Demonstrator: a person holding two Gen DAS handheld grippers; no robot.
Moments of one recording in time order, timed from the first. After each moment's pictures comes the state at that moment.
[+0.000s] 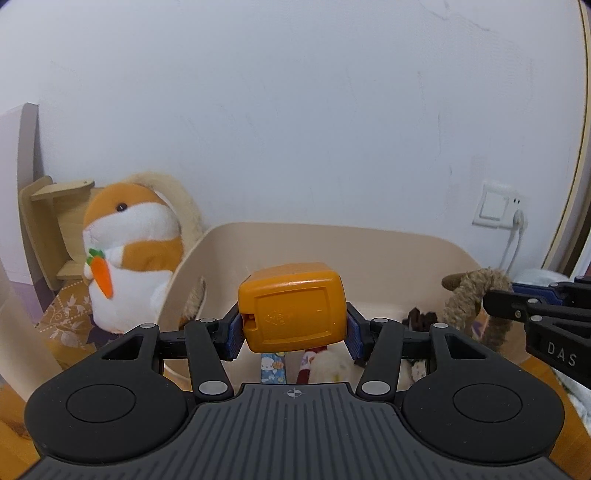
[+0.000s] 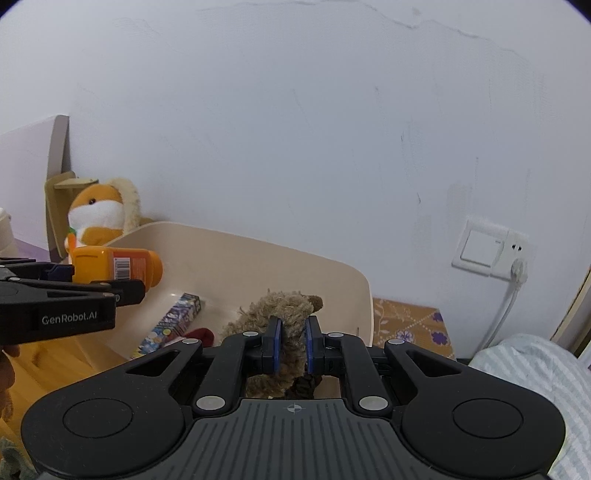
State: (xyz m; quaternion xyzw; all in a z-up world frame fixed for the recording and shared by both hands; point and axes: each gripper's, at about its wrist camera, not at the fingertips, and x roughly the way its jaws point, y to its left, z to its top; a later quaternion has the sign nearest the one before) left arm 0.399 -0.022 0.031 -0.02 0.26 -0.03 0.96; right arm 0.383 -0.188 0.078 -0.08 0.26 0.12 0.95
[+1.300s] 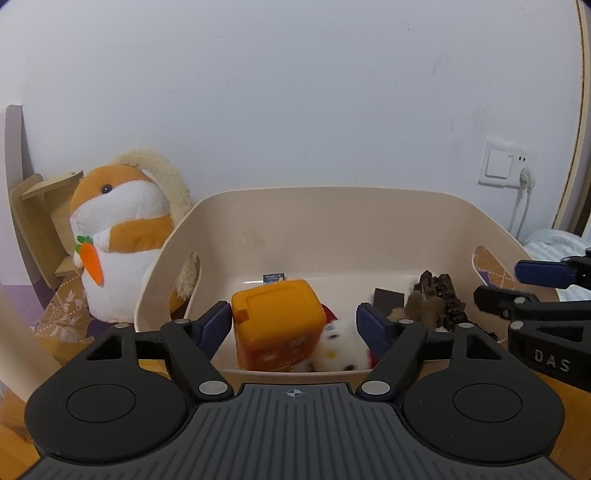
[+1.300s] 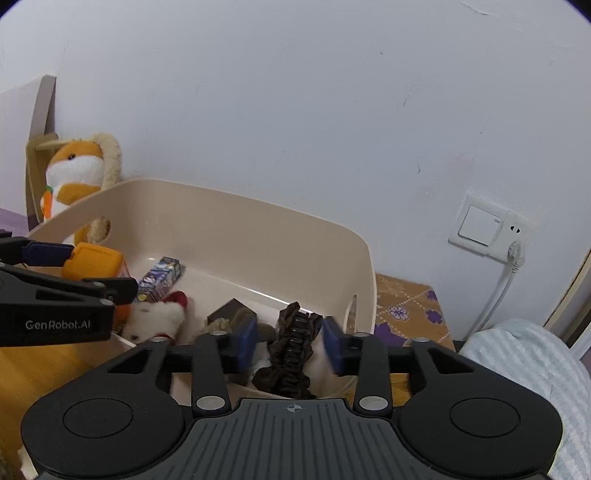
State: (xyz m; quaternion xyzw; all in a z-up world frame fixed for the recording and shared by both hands) left arm 0.404 -0.027 0.017 0.02 0.28 -0.03 0.96; right arm 0.388 -0.183 0.055 -0.11 0.28 0.10 0.95
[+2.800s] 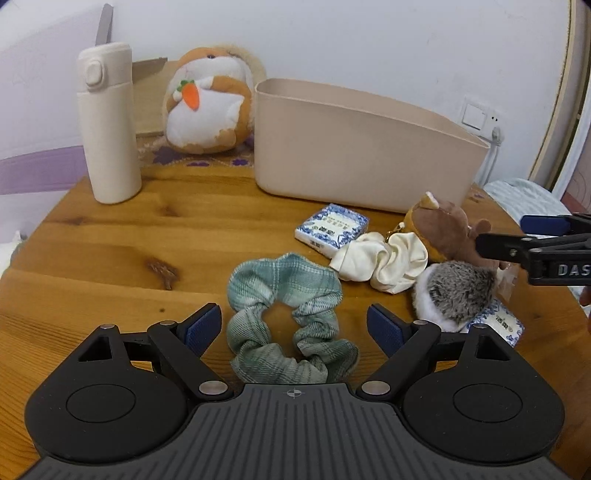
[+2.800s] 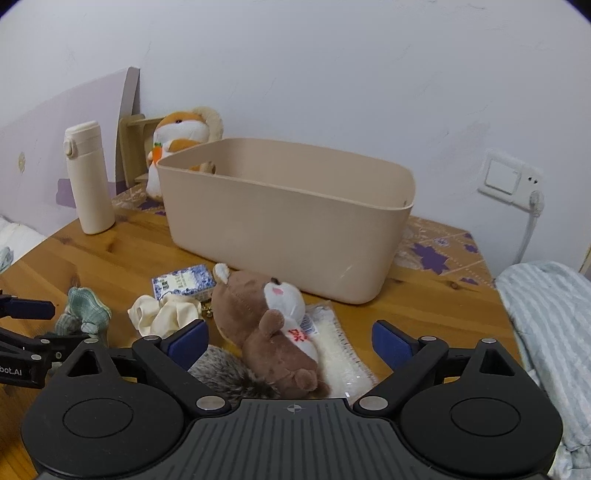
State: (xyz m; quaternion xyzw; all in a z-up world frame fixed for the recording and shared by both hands) left arm 0.211 0.030 -0.046 -0.05 0.34 -0.04 0.94; right arm 0.256 -0.199 0.017 -0.09 0.30 0.18 0.93
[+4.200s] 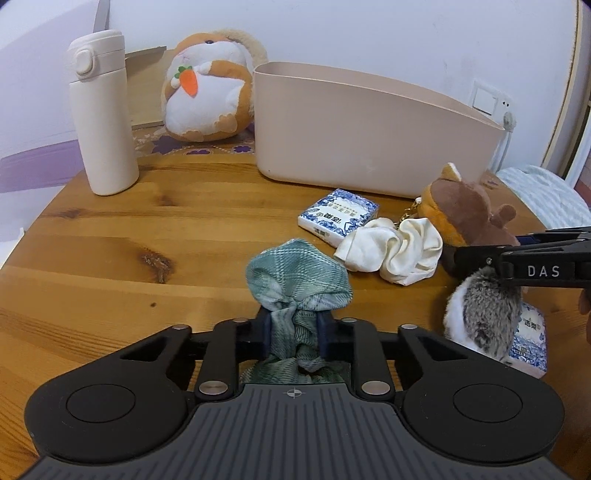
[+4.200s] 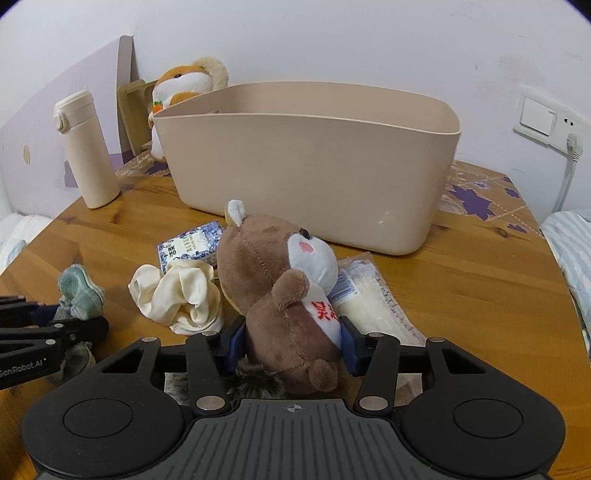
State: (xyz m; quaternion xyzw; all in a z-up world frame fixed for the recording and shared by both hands) left arm 0.219 0.021 -0.056 -0.03 0.35 -0.02 0.93; right arm 0.278 -0.194 -0.011 -0.05 0.37 0.21 0.90
